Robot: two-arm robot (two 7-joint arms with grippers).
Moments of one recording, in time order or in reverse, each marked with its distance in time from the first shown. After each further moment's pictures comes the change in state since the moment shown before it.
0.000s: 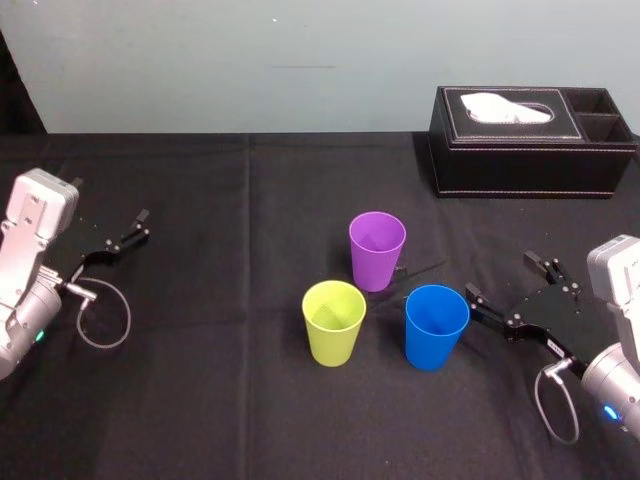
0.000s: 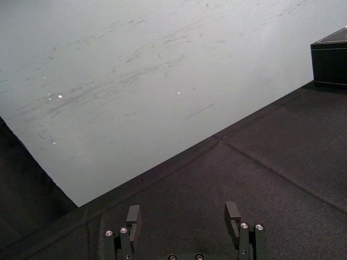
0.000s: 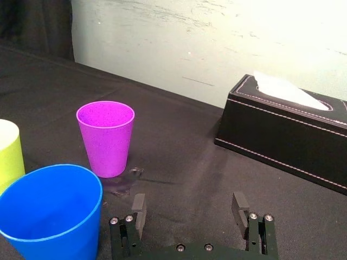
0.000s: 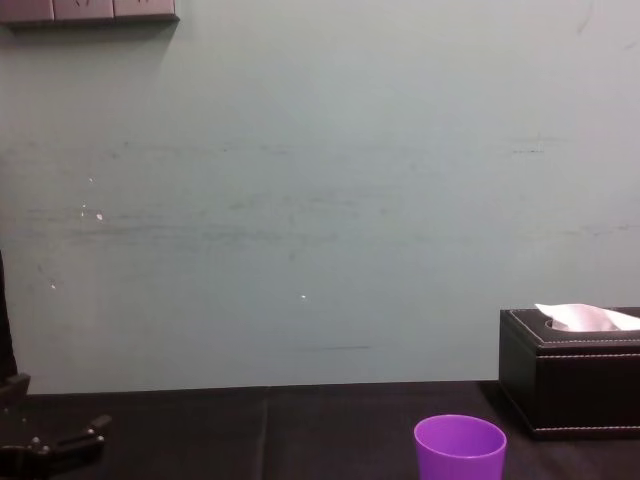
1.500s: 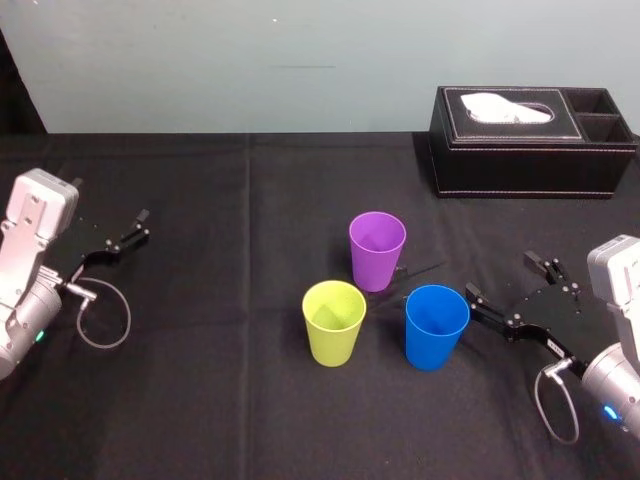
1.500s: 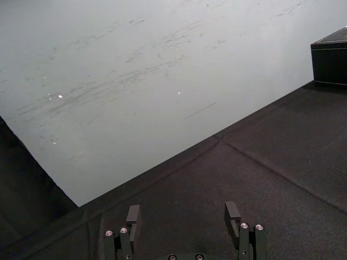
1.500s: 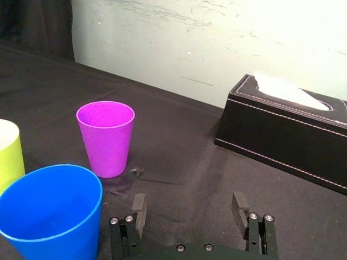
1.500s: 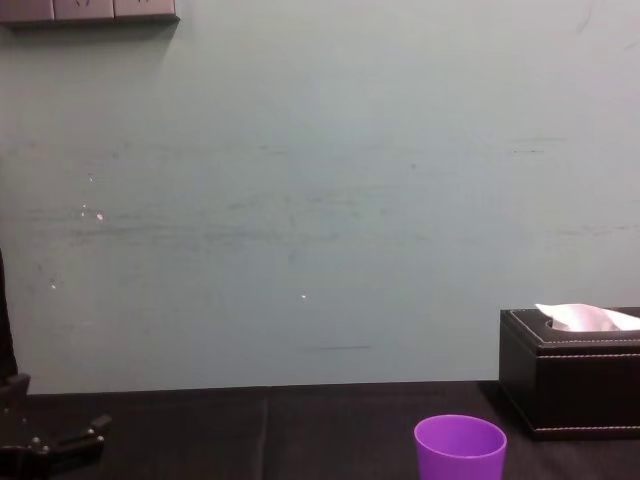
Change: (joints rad) left arm 0.000 0.000 0.000 0.000 0.000 0.000 0.000; right arm 0.000 0.000 0.000 0.000 0.000 0.000 0.000
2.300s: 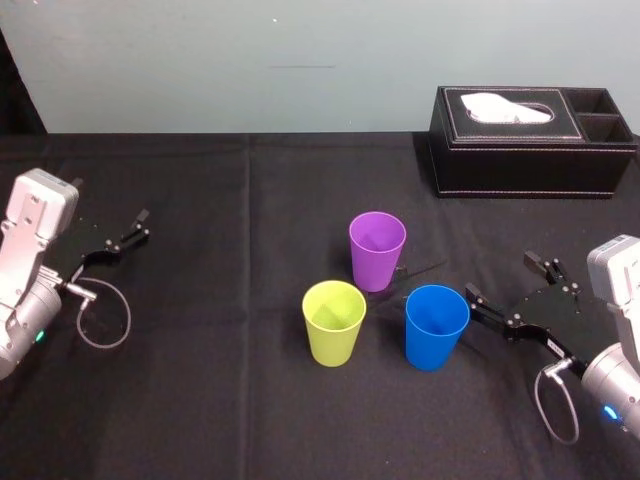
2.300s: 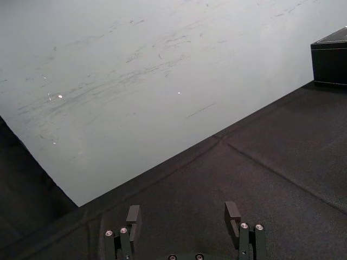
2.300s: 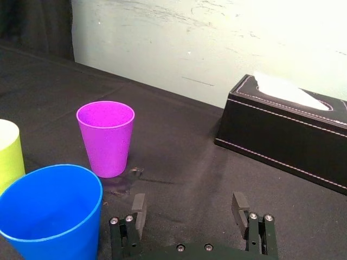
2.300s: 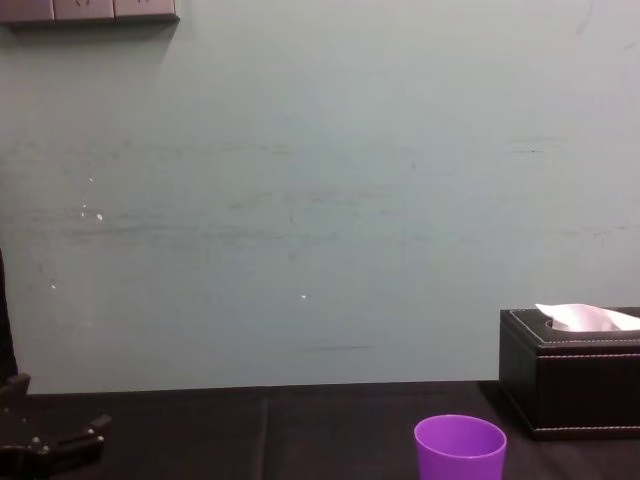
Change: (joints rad) left arm 0.000 0.000 0.000 0.000 0.000 0.000 0.000; right arm 0.000 0.000 0.000 0.000 0.000 0.000 0.000
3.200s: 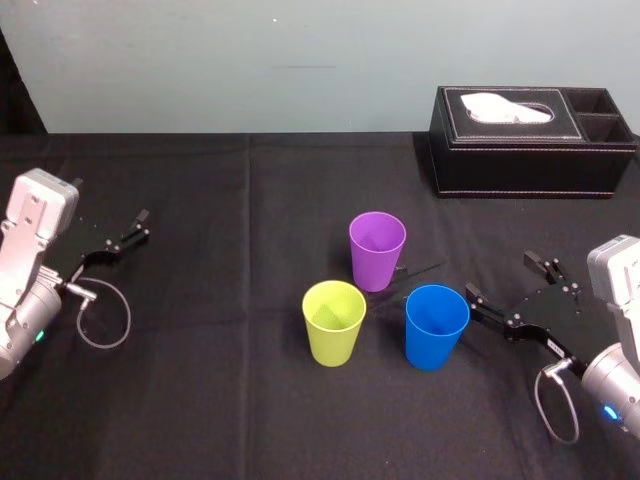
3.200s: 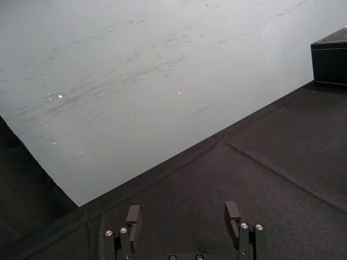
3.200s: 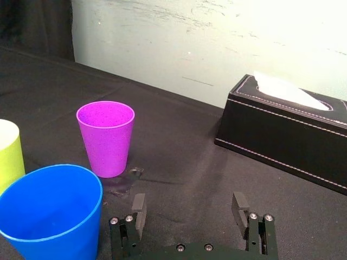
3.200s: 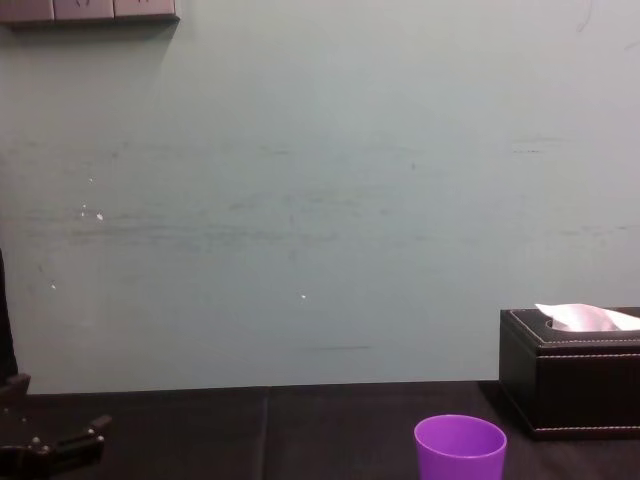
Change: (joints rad) left arm 0.000 0.000 0.000 0.000 0.000 0.000 0.000; right arm 0.000 0.000 0.000 0.000 0.000 0.000 0.000
